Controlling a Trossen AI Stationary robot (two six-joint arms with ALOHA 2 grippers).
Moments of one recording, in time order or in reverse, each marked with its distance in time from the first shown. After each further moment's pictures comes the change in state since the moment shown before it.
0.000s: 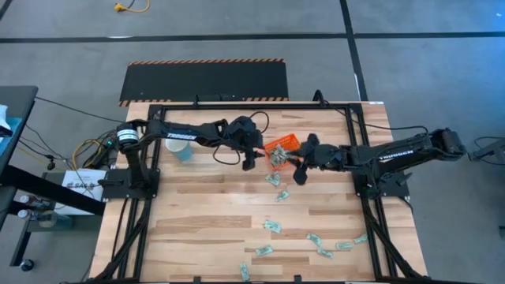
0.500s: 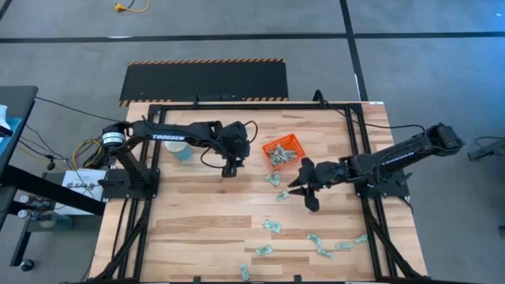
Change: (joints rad) left arm -0.046 -0.128 -0.002 -0.442 0.003 0.086; right arm 0.196 0.012 0.000 -0.066 -0.261 0.100
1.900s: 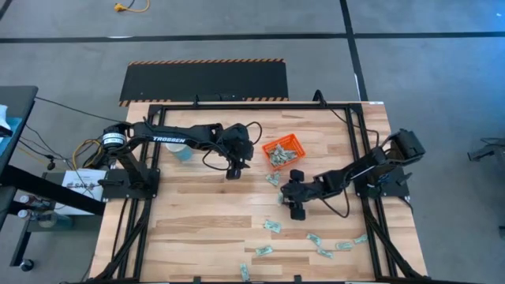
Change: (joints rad) left arm -0.026 0.003 -0.008 0.120 -0.002 -0.019; right arm 0.045 0.517 0.054 0.134 0.139 -0.099
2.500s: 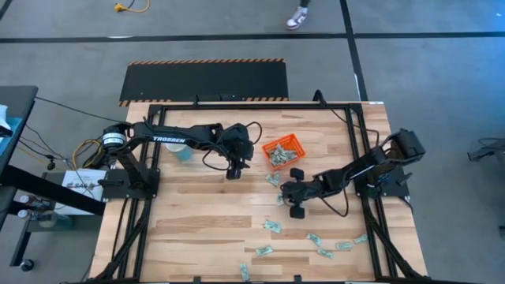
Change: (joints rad) left arm 0.000 0.000 0.000 -0.001 0.000 -0.005; right arm -0.008 -0.011 -0.002 -0.010 0.007 -0.002
